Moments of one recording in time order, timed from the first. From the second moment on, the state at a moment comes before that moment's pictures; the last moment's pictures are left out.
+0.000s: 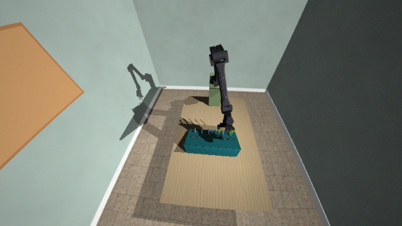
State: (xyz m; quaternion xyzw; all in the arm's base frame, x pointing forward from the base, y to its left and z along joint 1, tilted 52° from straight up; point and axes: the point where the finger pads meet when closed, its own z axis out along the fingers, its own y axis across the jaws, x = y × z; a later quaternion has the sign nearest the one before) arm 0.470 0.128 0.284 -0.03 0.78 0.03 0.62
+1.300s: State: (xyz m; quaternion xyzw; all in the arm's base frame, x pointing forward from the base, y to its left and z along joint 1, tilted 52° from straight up) arm 0.473 0.094 0.283 -0.03 0.78 0.03 0.62
